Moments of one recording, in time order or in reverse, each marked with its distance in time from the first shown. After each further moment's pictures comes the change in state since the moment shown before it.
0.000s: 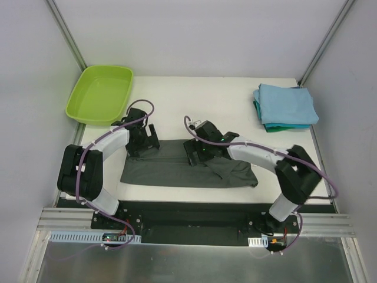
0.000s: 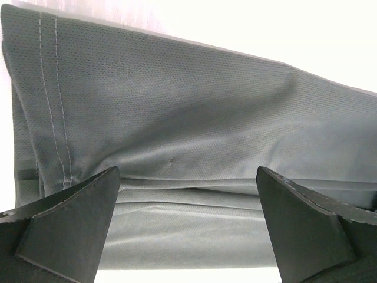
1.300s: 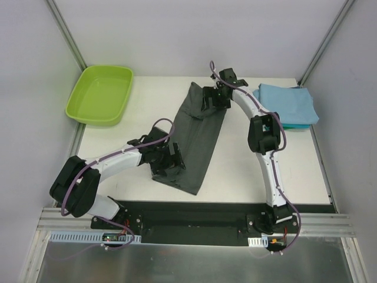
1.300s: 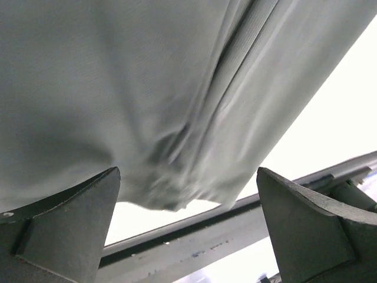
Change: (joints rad) left arm -0.318 -0.132 -0.184 0.129 0.196 -0.281; right arm -0.505 0.722 1.047 -0.368 -0.270 -0.121
